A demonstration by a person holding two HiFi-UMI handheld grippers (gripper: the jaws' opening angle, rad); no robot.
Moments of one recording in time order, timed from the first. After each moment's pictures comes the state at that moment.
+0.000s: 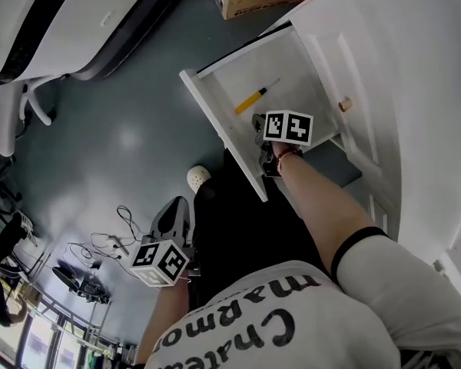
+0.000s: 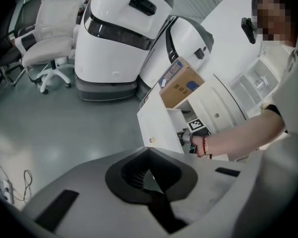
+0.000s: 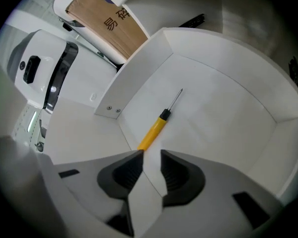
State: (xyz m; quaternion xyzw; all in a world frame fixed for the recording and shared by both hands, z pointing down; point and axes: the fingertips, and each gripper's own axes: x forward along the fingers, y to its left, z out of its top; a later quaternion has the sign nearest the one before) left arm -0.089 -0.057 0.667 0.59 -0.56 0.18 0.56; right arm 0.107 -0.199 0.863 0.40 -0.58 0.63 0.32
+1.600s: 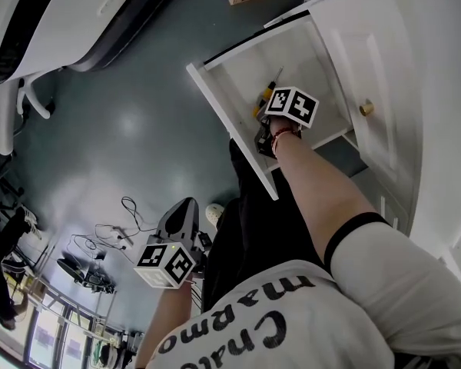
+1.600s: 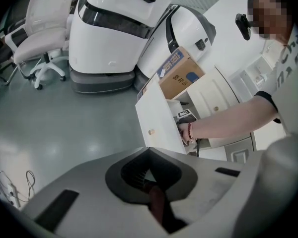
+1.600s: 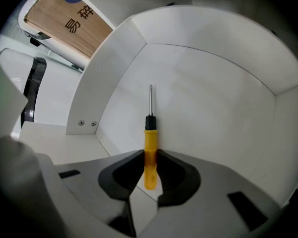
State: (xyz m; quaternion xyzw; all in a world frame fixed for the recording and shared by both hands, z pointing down) left arm -0.089 -0.053 0.677 0.59 -0.51 0.21 0.59; right arm 0.103 -0.219 0.907 0.49 -0.47 0.67 0.29
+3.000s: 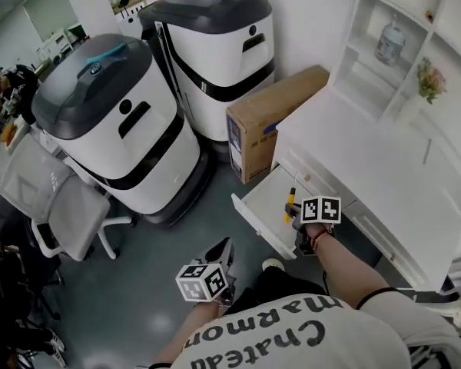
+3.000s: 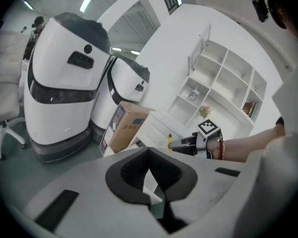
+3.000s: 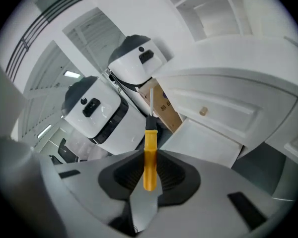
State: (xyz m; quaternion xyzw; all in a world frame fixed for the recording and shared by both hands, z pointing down) left arm -0.106 -0.088 0.430 0.82 -0.43 0.09 0.36; right arm 0.100 -0.166 0.508 0.52 -0.67 0.51 0.15
